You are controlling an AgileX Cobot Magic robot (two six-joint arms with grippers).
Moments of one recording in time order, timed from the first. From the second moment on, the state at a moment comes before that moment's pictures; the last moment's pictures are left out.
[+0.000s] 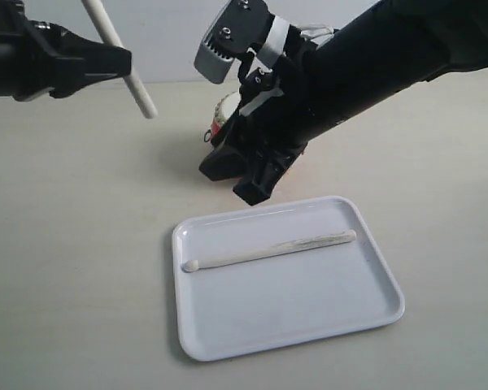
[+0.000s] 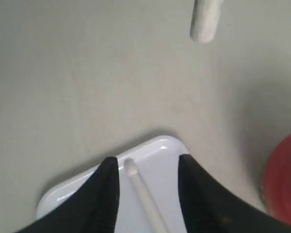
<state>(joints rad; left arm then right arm) -0.22 1.35 -0.82 -1.57 0.64 1.57 0.60 1.61 -1.11 0.84 0.68 -1.27</state>
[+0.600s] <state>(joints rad) -0.02 1.45 -0.76 -1.73 1.13 1.71 0.52 1.64 -1.10 1.41 0.85 -1.74</state>
